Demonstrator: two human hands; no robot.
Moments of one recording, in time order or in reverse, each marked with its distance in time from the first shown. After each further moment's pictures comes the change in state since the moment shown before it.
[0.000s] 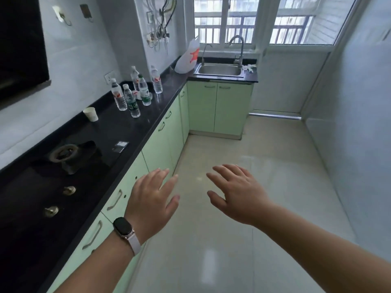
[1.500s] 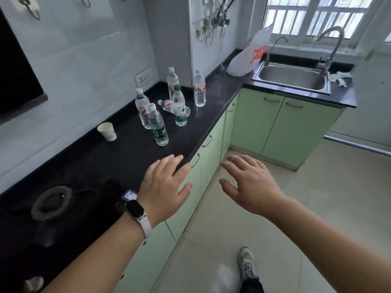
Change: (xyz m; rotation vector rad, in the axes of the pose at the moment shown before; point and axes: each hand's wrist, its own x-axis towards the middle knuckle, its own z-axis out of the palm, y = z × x) left_hand 0.335 -0.261 0.189 0.091 -0.070 -0.184; right_hand 0.489 0.136 0.133 0.093 -0.083 -0.175
